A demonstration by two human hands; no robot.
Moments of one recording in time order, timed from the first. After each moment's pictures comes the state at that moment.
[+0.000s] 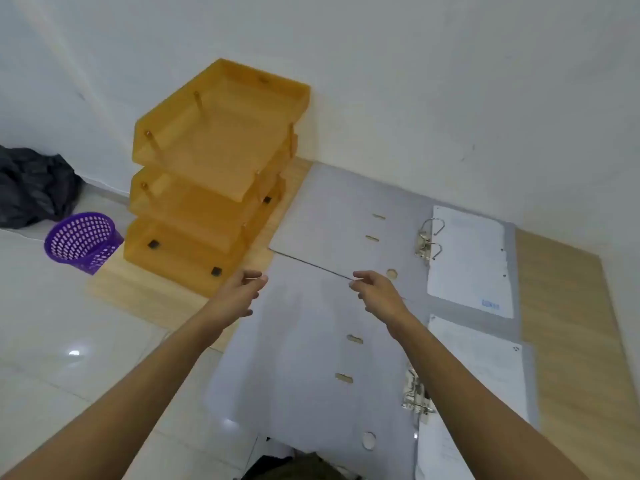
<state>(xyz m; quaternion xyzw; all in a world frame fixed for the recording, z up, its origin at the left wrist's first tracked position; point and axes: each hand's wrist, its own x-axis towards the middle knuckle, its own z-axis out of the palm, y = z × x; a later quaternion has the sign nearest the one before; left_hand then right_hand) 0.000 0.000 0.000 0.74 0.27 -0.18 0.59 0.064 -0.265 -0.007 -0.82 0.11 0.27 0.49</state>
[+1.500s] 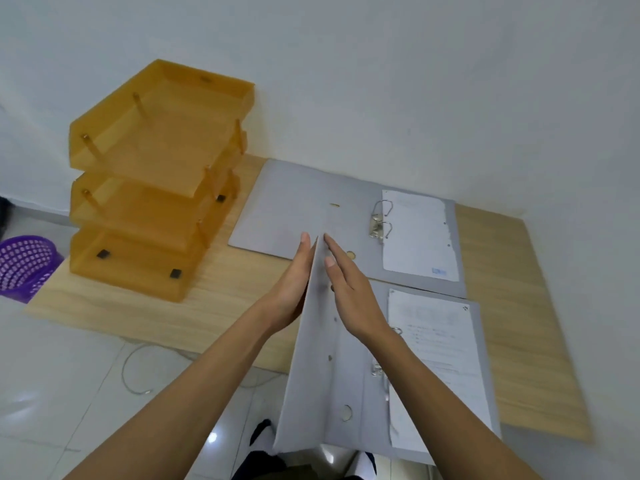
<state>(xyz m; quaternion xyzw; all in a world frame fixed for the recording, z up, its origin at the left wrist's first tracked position) 0.001 -0.139 0.044 0.58 0.06 -0.27 0.76 -0.016 -0.268 0.047 -0.82 -0.02 0.09 0.56</state>
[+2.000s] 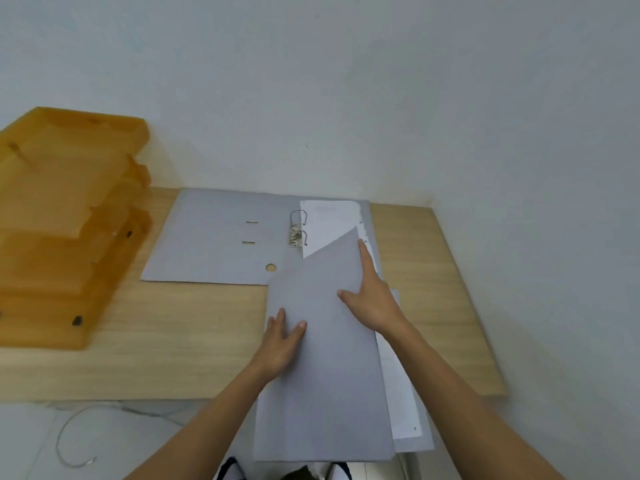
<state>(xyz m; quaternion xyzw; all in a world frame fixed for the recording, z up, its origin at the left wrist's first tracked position) -0.050 -0.275 -0.040 0.80 0.06 -0.28 0.52 -0.039 -0.466 0.066 -0.88 0.12 0.08 0.46</state>
